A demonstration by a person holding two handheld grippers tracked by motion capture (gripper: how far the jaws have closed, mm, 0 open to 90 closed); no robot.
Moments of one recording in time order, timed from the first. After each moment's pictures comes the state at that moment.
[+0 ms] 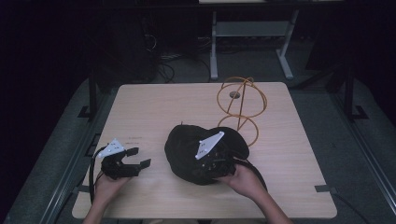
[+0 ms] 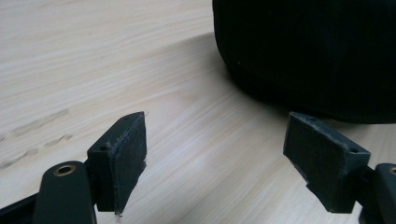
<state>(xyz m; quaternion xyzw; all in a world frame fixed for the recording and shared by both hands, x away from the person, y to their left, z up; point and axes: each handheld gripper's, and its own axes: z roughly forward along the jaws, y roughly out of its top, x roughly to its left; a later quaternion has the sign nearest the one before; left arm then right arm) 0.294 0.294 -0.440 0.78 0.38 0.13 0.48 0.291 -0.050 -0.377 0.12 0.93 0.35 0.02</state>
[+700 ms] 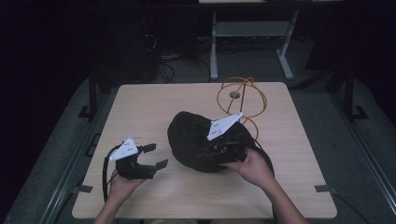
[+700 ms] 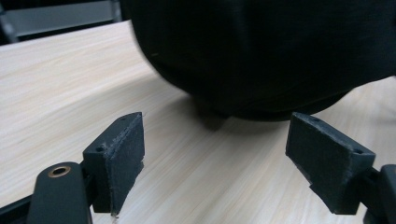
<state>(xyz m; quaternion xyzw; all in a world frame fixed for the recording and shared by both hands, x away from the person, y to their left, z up) 0.285 0.241 -0.415 0.78 0.29 0.13 0.54 0.299 -0.074 -0.323 0.13 0.90 0.41 0.02</state>
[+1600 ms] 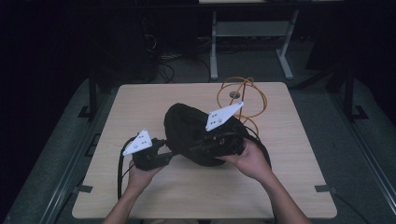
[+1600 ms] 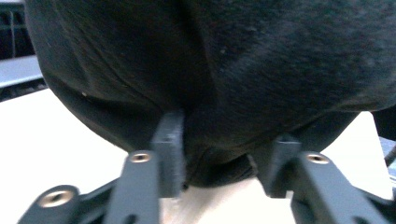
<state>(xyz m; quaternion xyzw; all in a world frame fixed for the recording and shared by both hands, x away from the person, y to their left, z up) 0.298 0.201 -0.400 0.75 0.23 0.14 0.61 0.304 -0.067 -0.296 0.11 0.88 0.45 0.00</state>
